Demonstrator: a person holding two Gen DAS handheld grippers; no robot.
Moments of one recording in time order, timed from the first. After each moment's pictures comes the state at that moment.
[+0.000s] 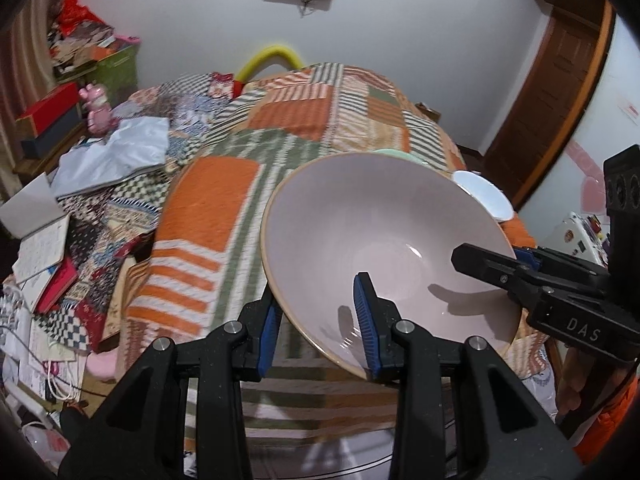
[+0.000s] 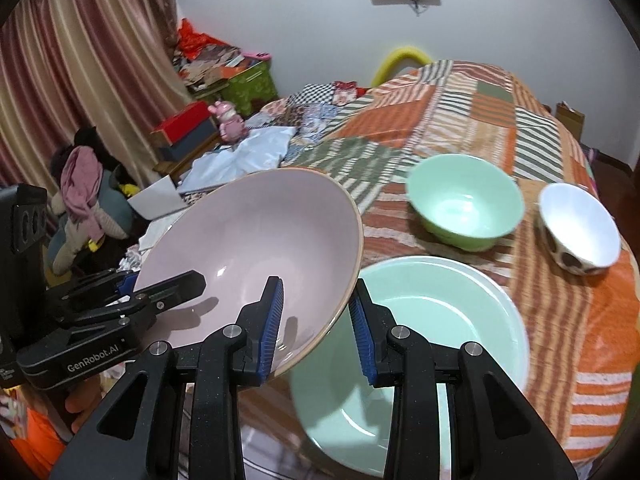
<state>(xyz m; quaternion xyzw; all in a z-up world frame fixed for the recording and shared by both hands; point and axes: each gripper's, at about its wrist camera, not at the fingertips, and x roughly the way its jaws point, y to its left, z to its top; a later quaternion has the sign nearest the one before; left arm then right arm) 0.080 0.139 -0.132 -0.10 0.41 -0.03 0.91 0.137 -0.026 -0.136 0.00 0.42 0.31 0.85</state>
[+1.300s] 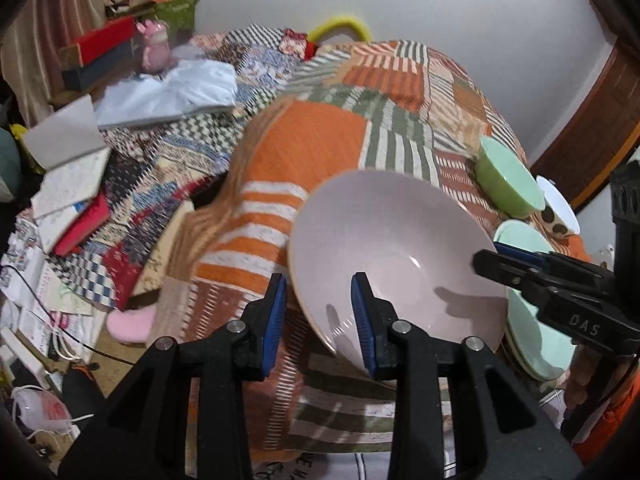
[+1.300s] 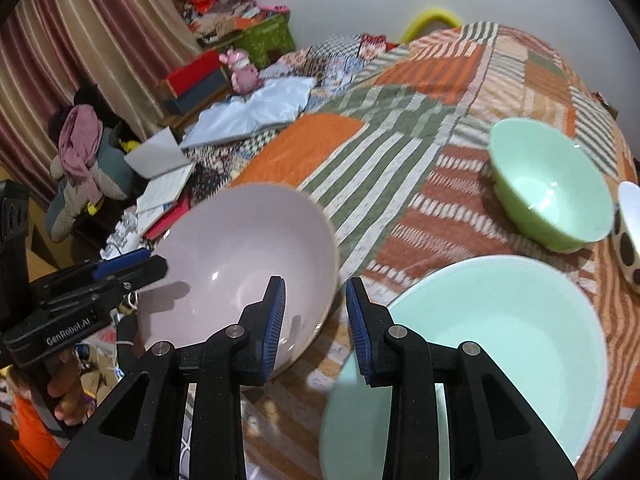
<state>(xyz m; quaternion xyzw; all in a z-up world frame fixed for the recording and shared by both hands) 0.079 0.230 -0.193 -0.15 0.45 0.06 0.88 0.164 0.023 -0.178 -0.04 0.47 0.33 0.82</state>
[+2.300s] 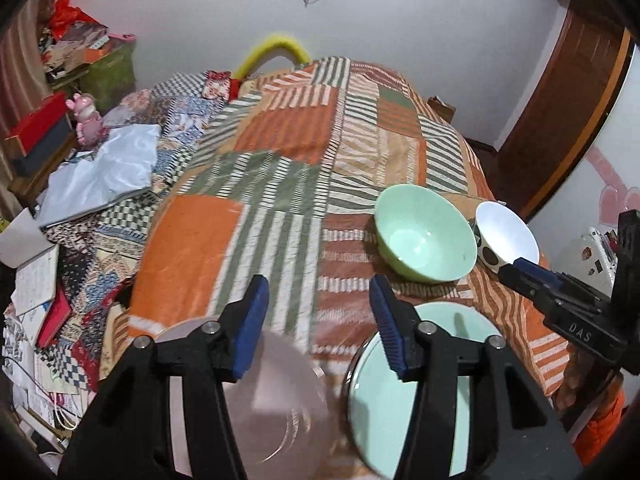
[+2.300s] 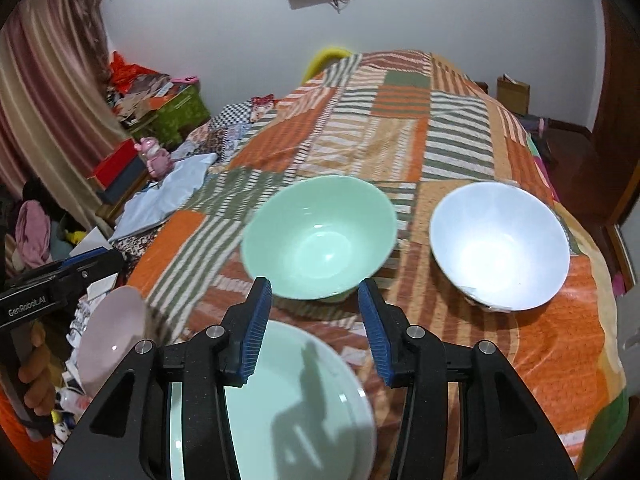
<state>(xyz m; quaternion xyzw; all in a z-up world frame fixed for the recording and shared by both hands) 0.202 0.116 -0.127 -0.09 0.44 -0.02 0.89 0.225 -0.125 -0.149 0.04 0.43 0.21 0.88</state>
